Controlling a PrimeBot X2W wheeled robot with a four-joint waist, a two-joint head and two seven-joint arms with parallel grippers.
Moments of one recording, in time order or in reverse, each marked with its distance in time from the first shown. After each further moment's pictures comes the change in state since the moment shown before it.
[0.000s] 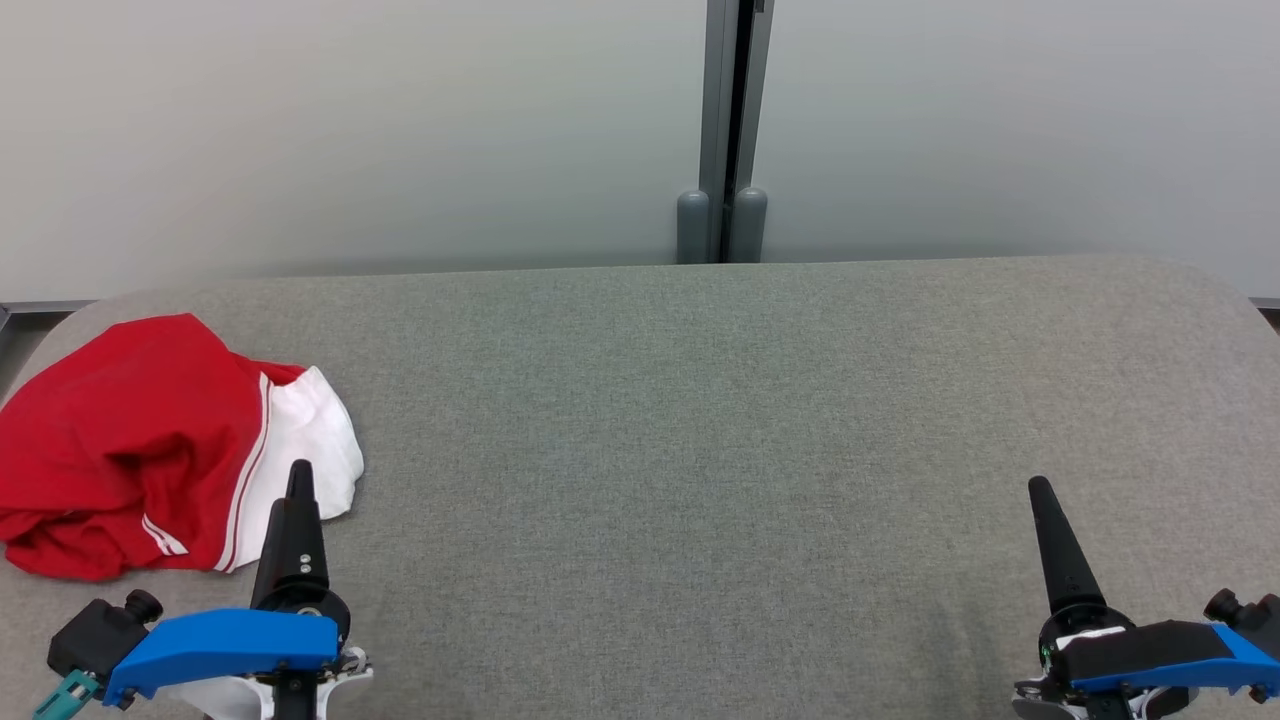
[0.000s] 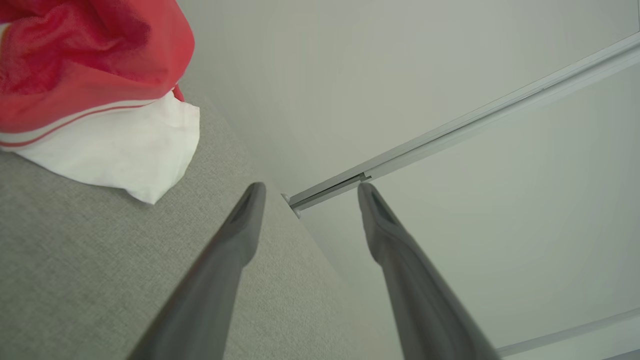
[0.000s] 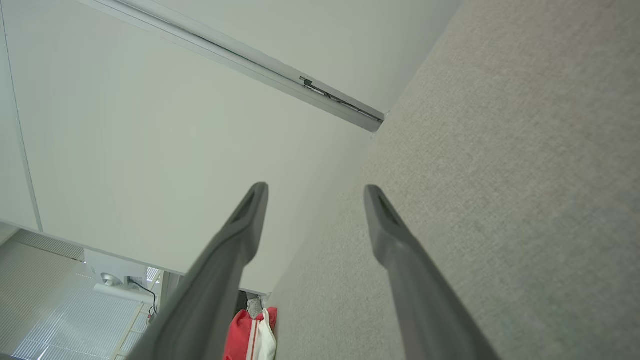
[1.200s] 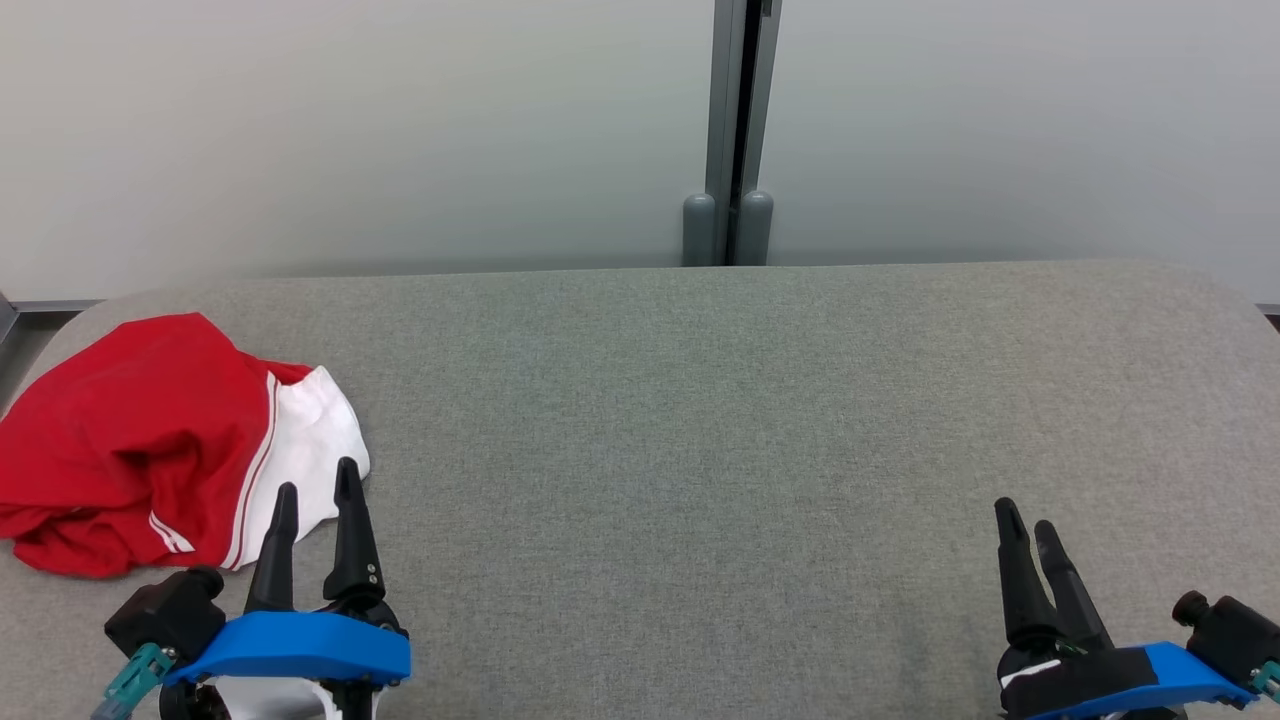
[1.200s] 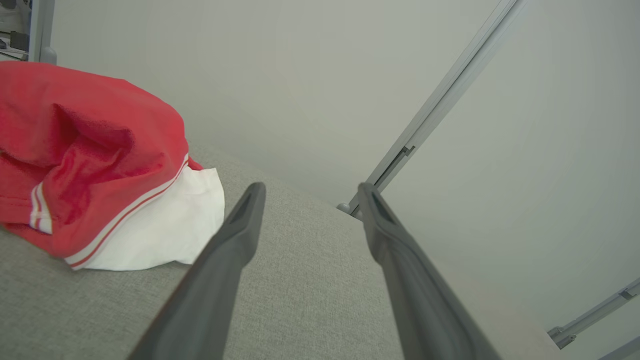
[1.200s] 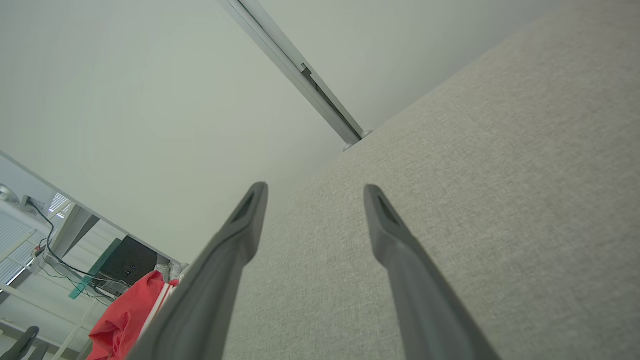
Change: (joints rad) left arm 0.005 0.003 -0.068 0.006 0.534 0.039 -0.111; right arm 0.032 -0.001 0.046 -0.002 -0.416 0.000 -0.112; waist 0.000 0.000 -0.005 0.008
